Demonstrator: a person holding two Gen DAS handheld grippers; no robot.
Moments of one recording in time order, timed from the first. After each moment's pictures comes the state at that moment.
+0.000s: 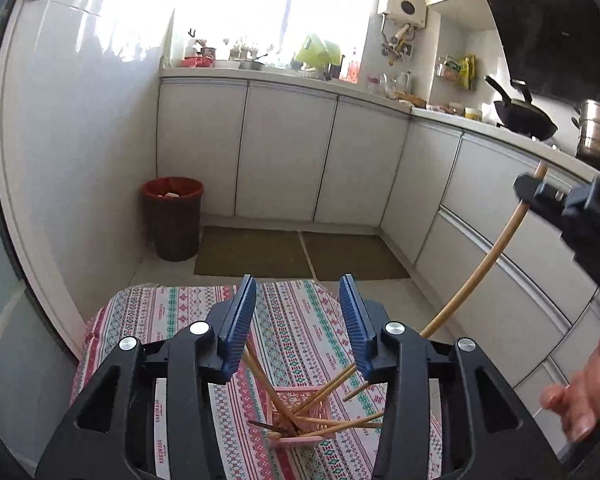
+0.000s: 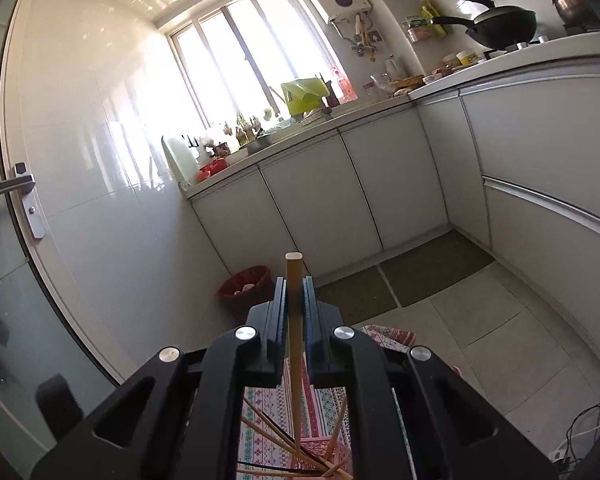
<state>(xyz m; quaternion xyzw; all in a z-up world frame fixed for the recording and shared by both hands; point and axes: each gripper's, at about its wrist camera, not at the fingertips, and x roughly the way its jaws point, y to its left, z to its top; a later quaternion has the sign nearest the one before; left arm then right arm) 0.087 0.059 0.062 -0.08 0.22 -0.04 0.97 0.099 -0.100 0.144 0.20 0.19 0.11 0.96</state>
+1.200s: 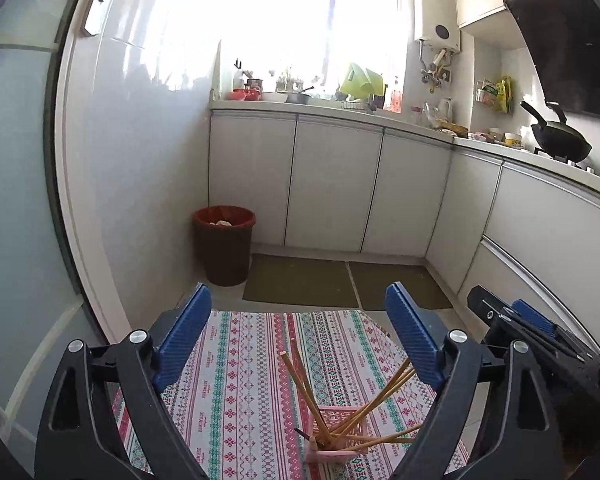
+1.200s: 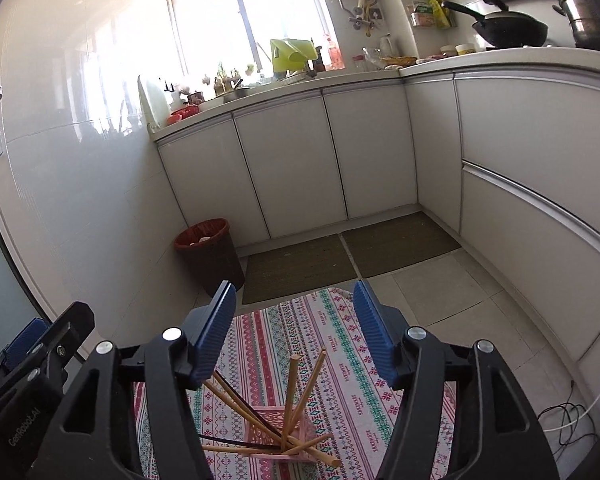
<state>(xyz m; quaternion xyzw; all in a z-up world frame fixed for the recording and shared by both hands) 0.064 0.064 0.087 -0.06 0.18 0.06 0.98 0.105 -0.072 0.106 0.13 0.25 0.04 0.96</state>
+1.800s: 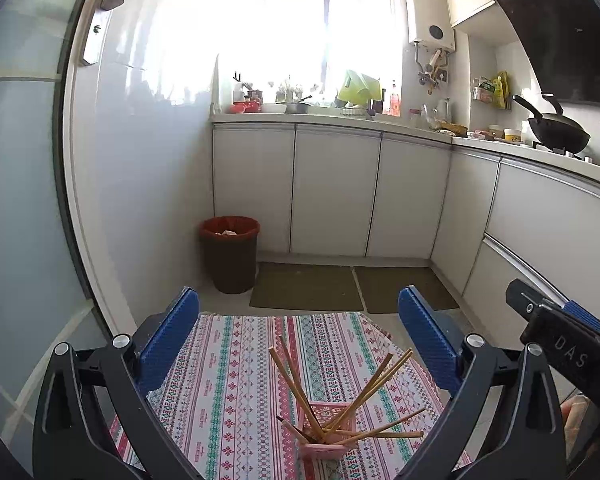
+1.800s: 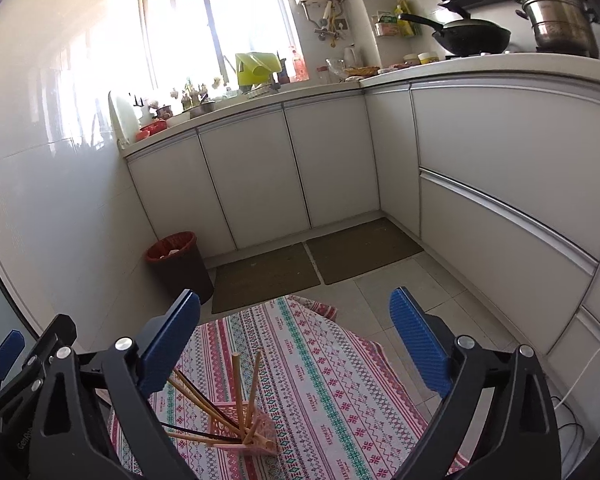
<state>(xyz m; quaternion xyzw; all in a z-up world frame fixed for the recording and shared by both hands) 0.052 0.030 0.091 -0.04 0.17 0.08 0.98 0.076 -0.121 0.125 0.13 0.24 -0.01 0.96</state>
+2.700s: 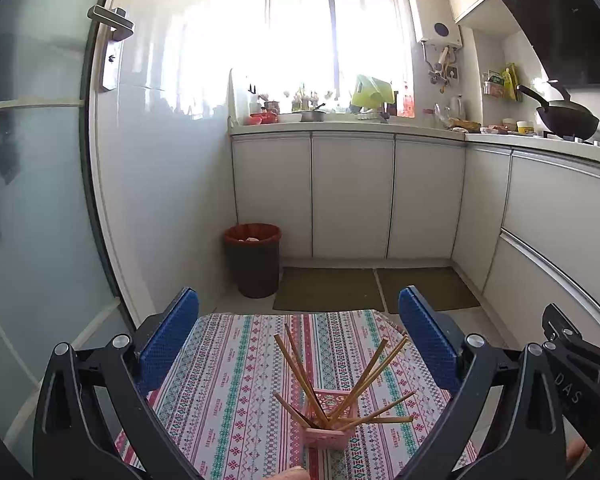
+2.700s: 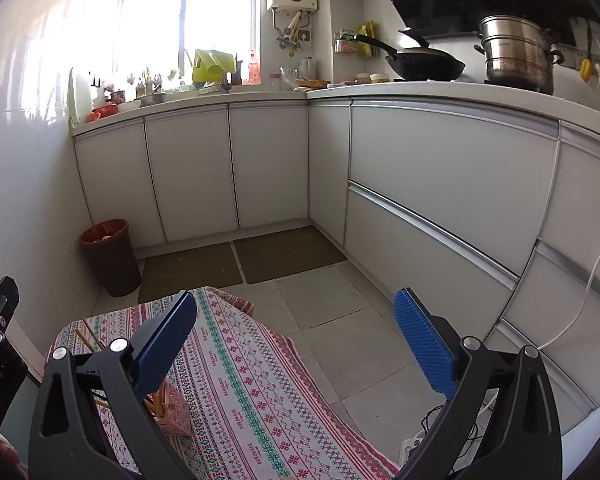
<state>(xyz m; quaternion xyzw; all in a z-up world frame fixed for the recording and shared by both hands) 0.029 -0.010 0.089 -0.01 0.15 0.13 0.98 0.033 -0.147 0.119 0.05 0.24 -0.13 0.96</state>
